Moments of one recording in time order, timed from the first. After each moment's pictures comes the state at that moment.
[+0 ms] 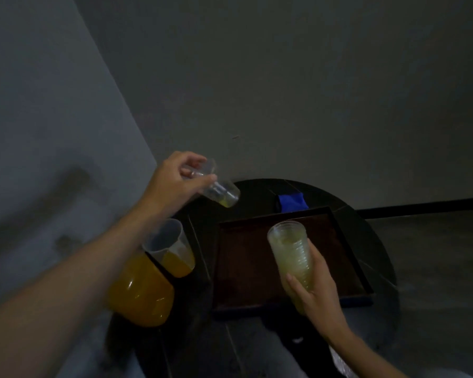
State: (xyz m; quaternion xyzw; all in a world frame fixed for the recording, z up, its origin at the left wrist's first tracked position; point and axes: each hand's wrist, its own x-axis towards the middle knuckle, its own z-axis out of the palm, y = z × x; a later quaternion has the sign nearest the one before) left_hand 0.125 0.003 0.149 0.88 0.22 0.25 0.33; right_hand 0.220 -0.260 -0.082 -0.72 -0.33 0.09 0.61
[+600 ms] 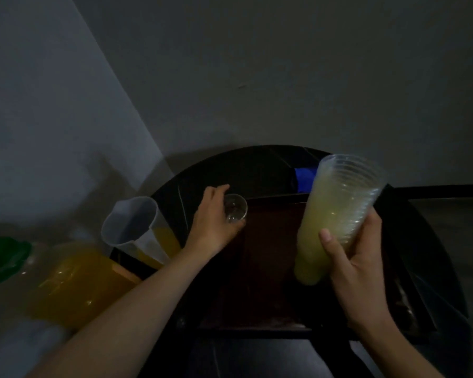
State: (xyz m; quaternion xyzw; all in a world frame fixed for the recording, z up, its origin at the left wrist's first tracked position) left_hand 0.212 0.037 -0.079 0.89 0.36 0.12 0.26; right_hand 0.293 -0.202 -0.091 -0.63 -0.25 0.07 0.73
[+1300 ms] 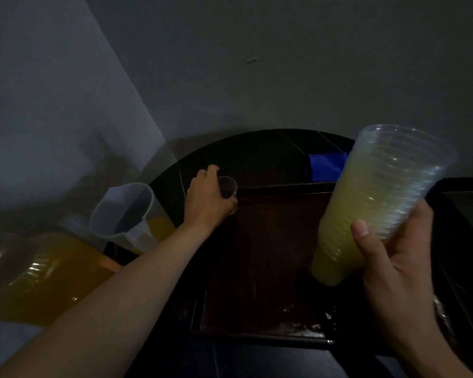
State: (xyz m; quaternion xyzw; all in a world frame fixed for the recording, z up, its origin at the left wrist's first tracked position) left_hand 0.232 0.083 -0.101 0.88 0.43 0.12 0.17; right_hand 0.302 -0.193 -0.093 -0.62 -0.27 0.05 0.74
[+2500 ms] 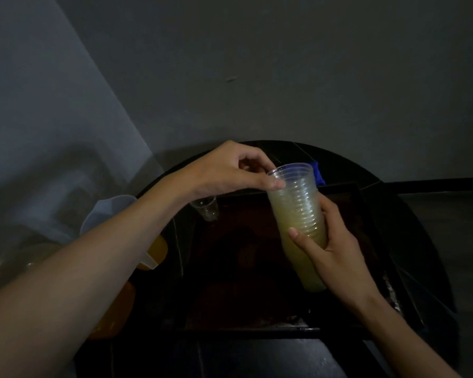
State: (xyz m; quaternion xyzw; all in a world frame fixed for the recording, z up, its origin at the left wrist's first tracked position) left_hand 0.270 0.024 0.029 0.90 0.10 -0.02 0.42; right_hand 0.326 -0.200 -0.090 -0.70 -0.34 0.16 0.61
